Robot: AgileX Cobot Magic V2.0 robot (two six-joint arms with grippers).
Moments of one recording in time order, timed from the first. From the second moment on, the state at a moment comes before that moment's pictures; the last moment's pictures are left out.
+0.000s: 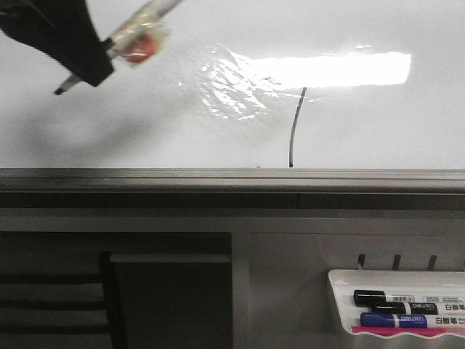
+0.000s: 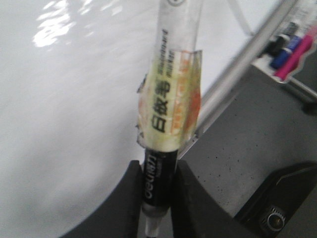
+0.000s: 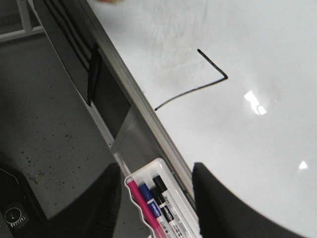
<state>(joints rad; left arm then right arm) -0.55 1.32 -1.07 -0.06 0.71 0.27 0.38 0.86 -1.00 0.20 0.91 -0.68</state>
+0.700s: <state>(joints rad) -0.17 1.37 -0.92 -0.12 0.49 0.04 0.34 0.85 -1.00 0.20 0.95 -0.68</state>
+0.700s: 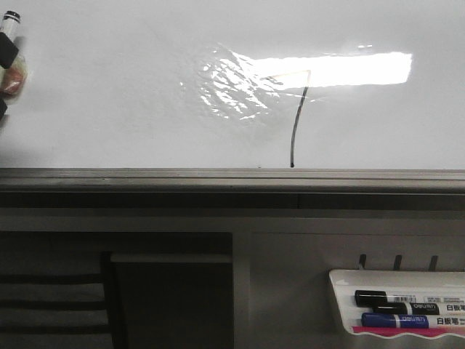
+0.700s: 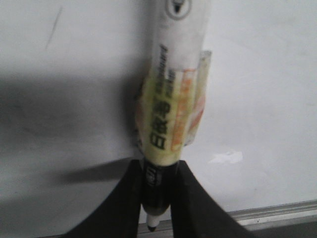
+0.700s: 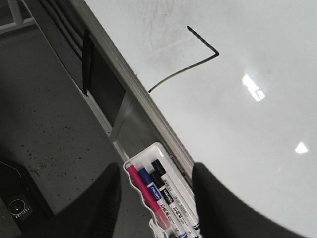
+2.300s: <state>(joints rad) -0.17 0.52 -0.54 -0.05 0.39 0.10 0.34 0.54 -0.64 0.00 0.59 -0.03</state>
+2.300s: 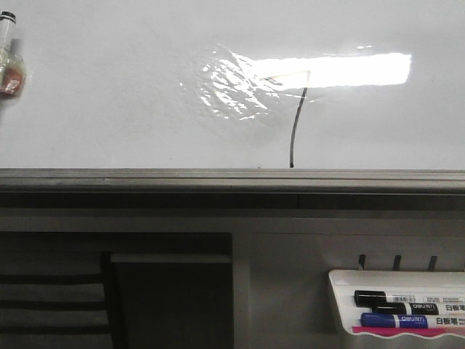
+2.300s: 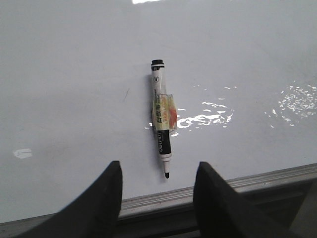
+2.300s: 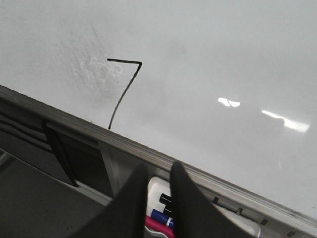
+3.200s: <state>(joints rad) -0.17 0.51 -0.50 -0.06 0.35 0.10 0.34 0.51 -0.60 -0.01 0.56 -0.03</state>
